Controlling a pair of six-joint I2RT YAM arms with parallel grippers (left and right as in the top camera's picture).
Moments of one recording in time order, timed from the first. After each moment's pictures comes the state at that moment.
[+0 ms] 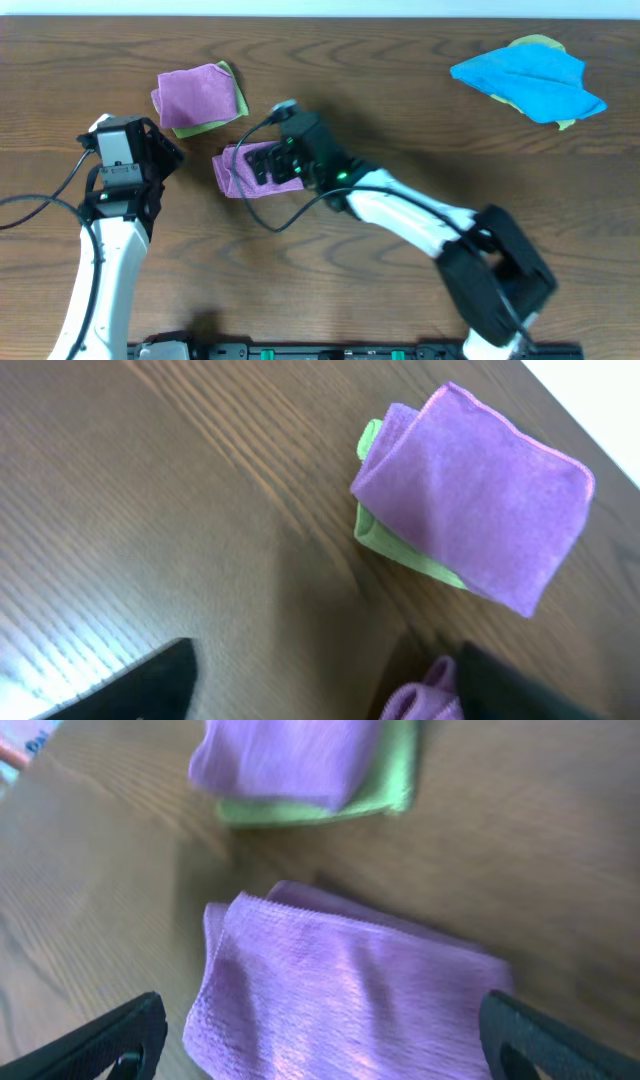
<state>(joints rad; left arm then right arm) 0.12 1.25 0.86 -0.45 -0.14 -0.65 0.72 1.86 1.21 -0.01 -0.13 0.41</state>
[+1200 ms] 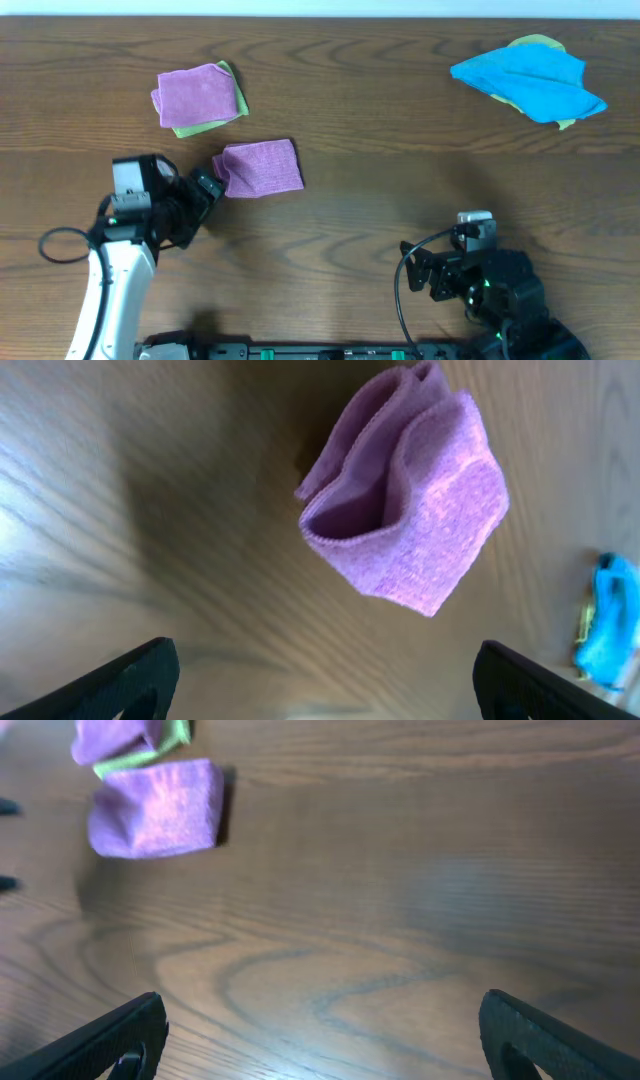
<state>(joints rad) 0.12 1.18 0.66 -0.56 0.41 -0.83 0.45 0.39 0.51 -0.75 -0.04 0.44</state>
